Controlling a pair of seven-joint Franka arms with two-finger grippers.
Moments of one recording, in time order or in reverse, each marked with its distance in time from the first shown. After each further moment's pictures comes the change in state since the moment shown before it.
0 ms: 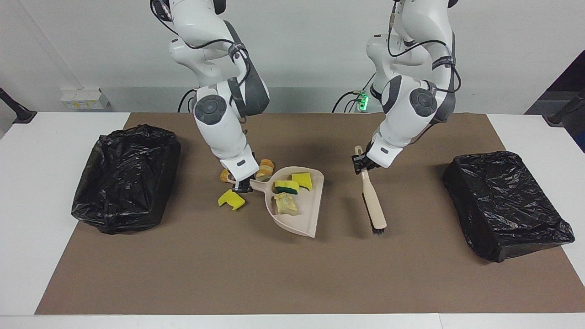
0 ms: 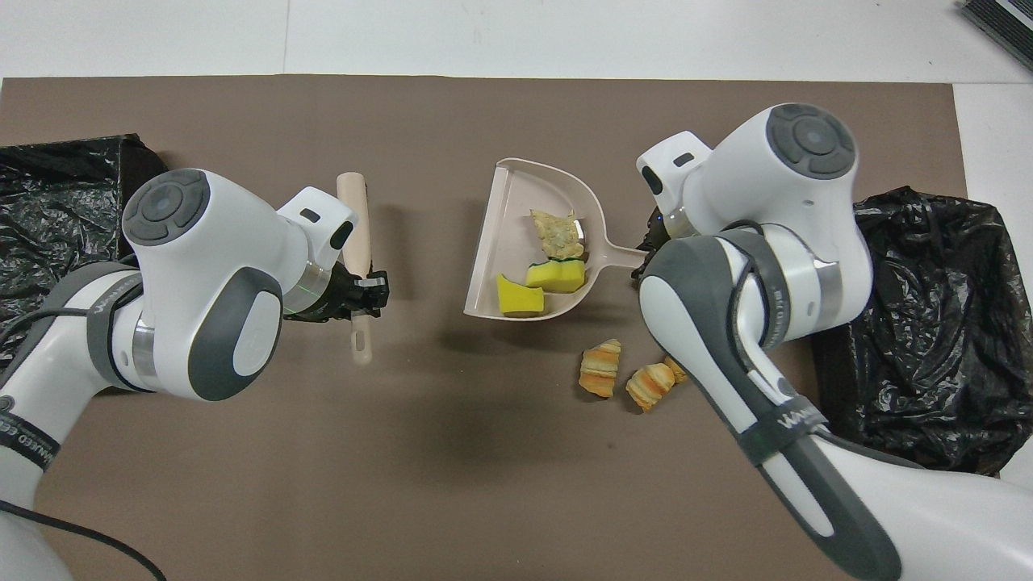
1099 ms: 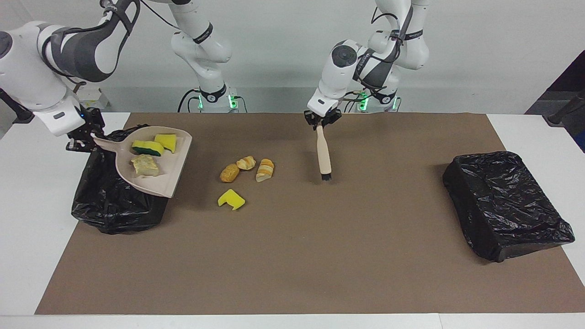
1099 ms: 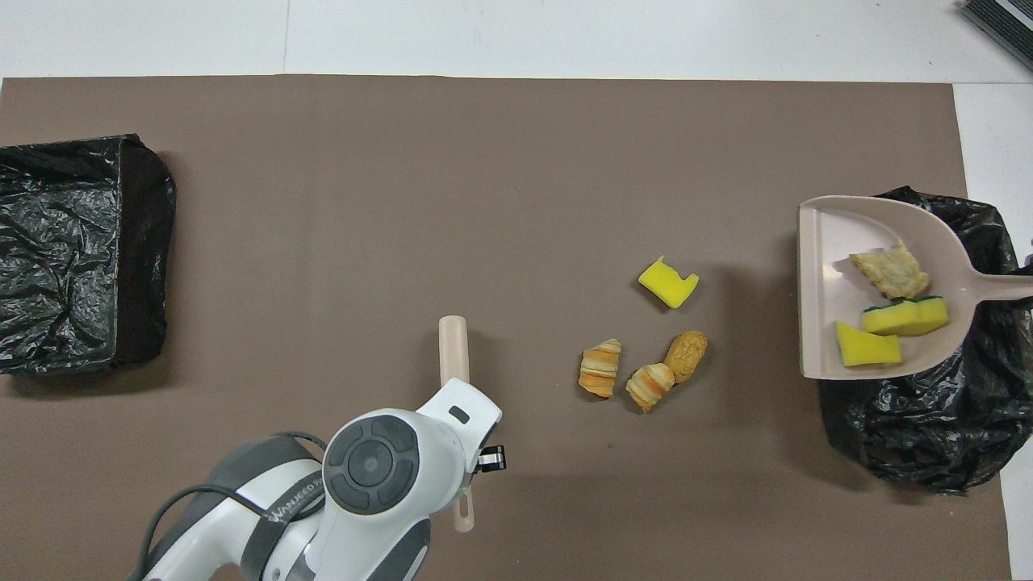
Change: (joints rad) left arm -0.429 -0.279 -0.033 -0.427 -0.034 0.189 -0.343; right arm -0.586 -0.135 -0.017 0.055 -0.312 -0.242 -0.701
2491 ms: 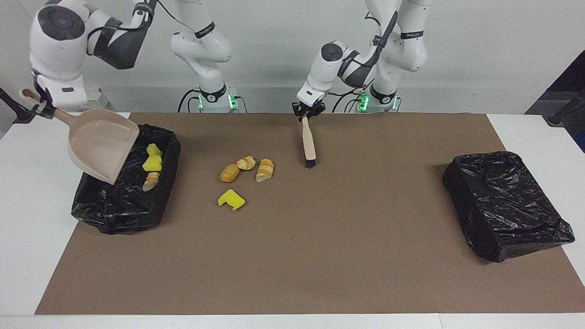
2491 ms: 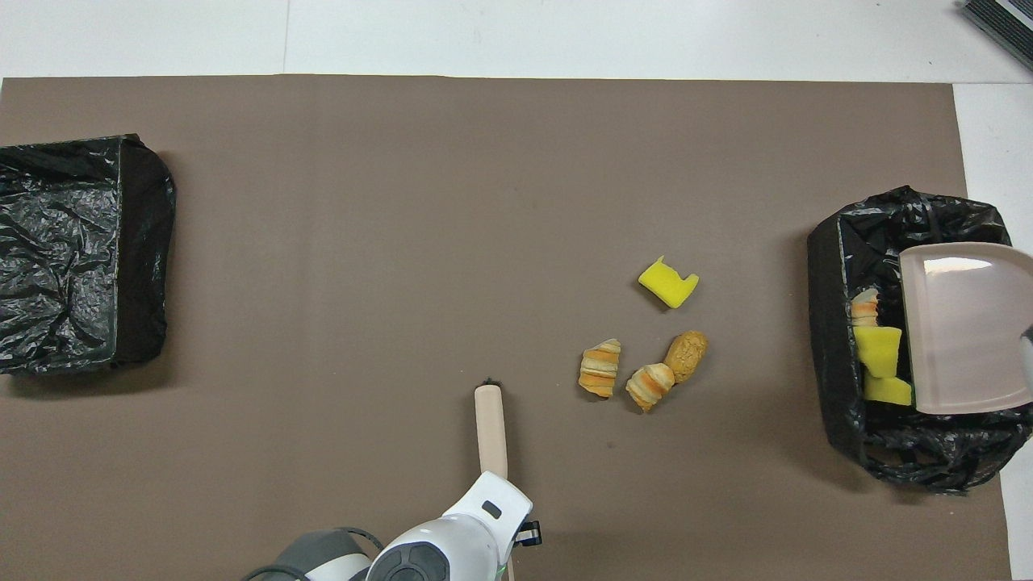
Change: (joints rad) left arm -0.187 -0.032 0.006 -0.205 -0.125 0.270 -0.074; right arm 0.070 -0.263 0.023 -0.159 -0.527 0.013 0.231
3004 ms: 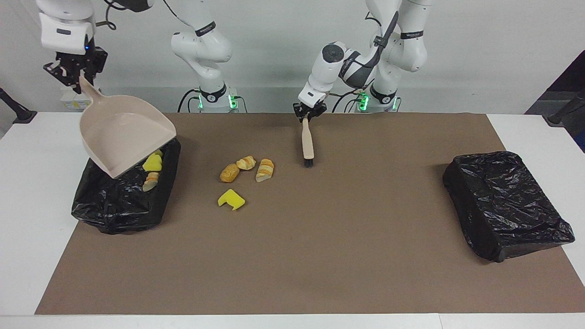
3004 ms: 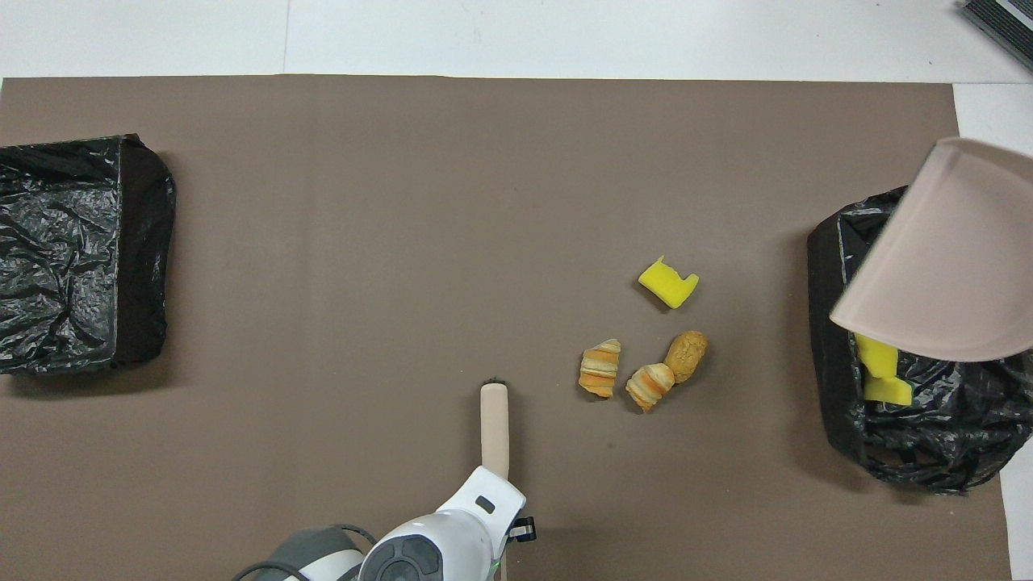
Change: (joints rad) left arm 0.003 0.000 0.014 -0.006 0.000 -0.006 0.006; right arm 0.010 -0.037 0.191 0.118 0.330 -0.149 0.586
